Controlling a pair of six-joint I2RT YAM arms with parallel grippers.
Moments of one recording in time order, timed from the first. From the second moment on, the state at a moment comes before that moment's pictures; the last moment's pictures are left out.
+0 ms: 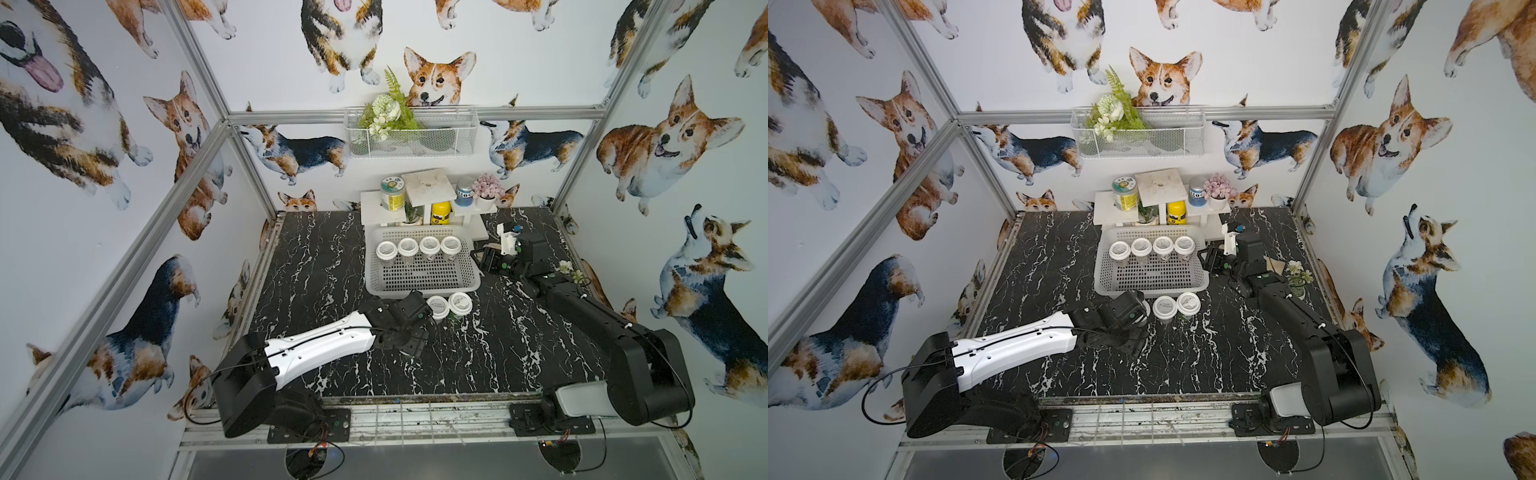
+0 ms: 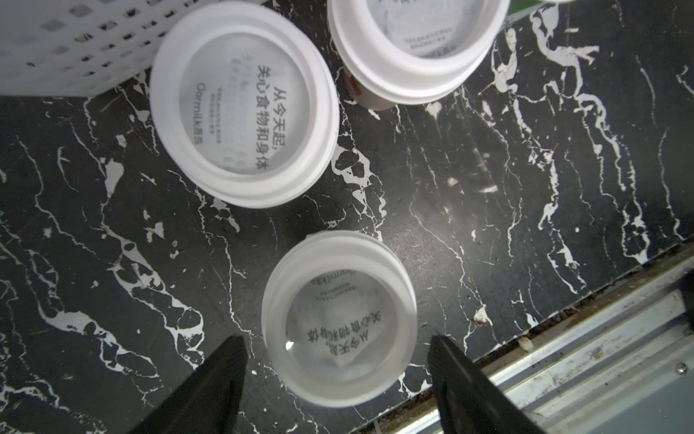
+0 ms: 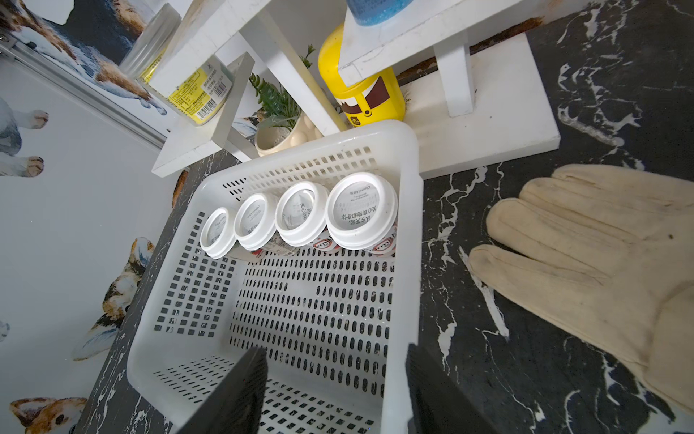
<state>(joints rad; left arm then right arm) -0.96 1.42 0.99 -0.79 -0.08 -0.52 0.17 1.37 0.86 -0.01 -0.33 0.44</state>
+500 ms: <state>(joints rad) -0.97 1.43 0.98 -0.78 -0.08 -0.52 0.17 1.37 0.86 -0.01 -0.33 0.44</state>
